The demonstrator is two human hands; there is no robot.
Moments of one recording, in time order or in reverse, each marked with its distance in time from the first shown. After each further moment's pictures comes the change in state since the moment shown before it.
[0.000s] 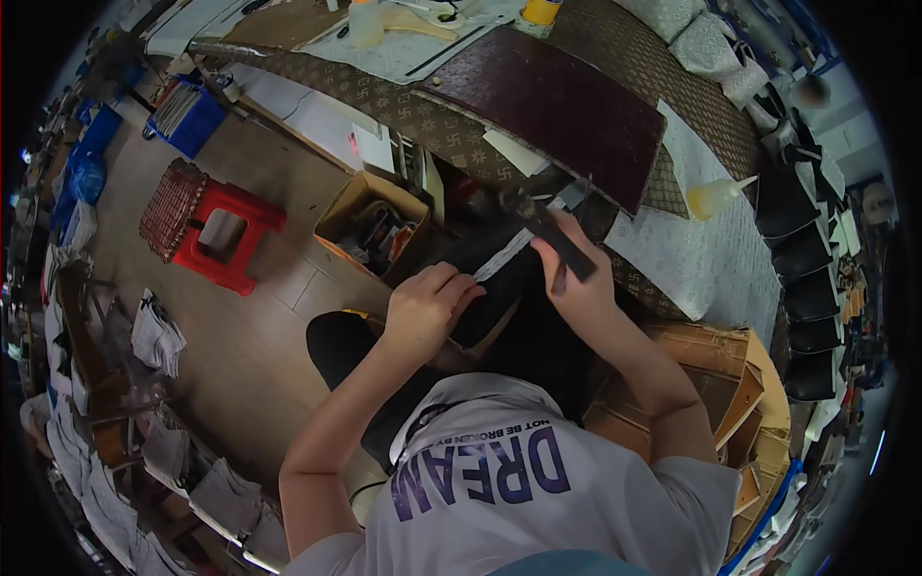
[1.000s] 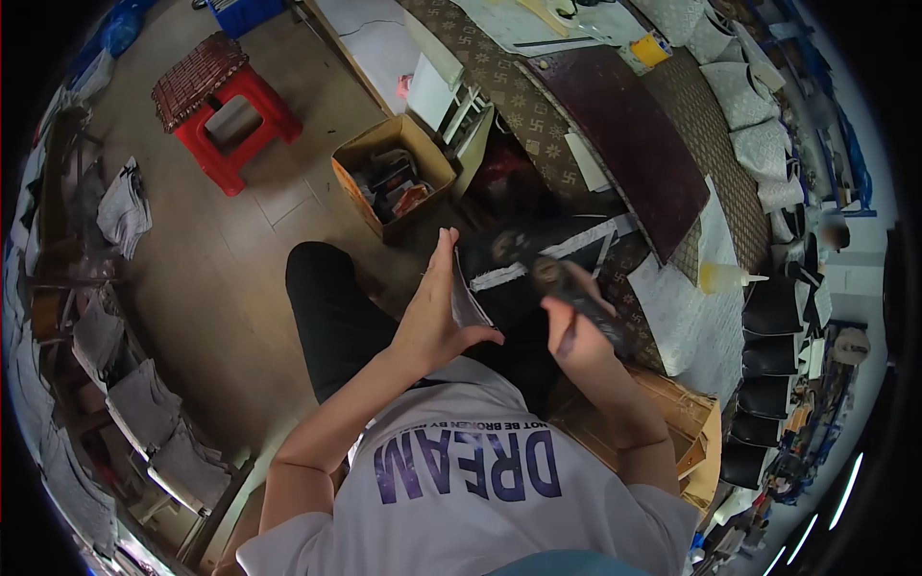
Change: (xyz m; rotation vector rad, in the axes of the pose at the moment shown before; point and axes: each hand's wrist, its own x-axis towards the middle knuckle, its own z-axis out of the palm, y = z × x) left_hand -0.070 0.018 -0.001 -0.468 0.069 -0.548; right_hand -0.022 -0.035 0.019 0.122 -0.379 -0.132
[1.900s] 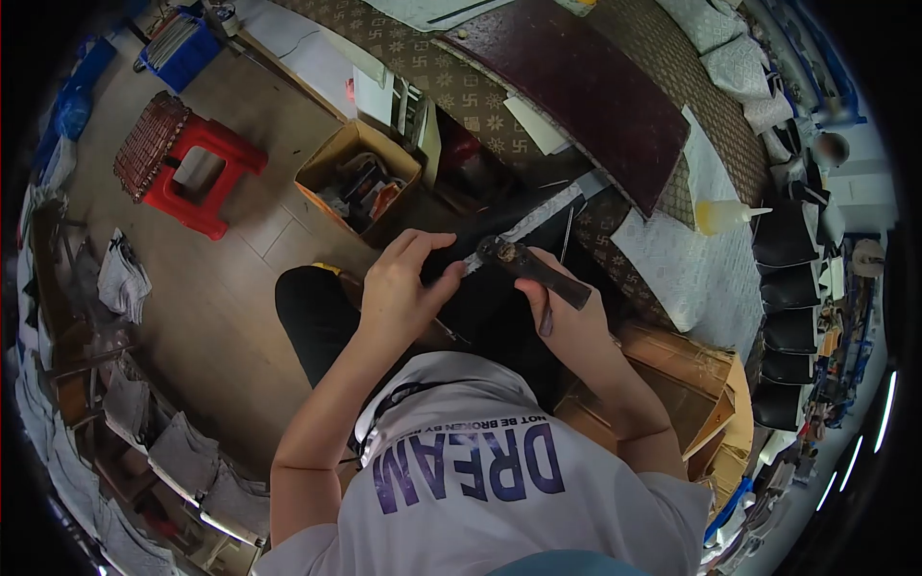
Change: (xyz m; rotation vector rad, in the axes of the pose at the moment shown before) left_hand 0.060 0.025 0.000 0.184 -0.059 -0.081; right_hand -0.022 0.024 -0.018 -0.207 -0.047 0.264
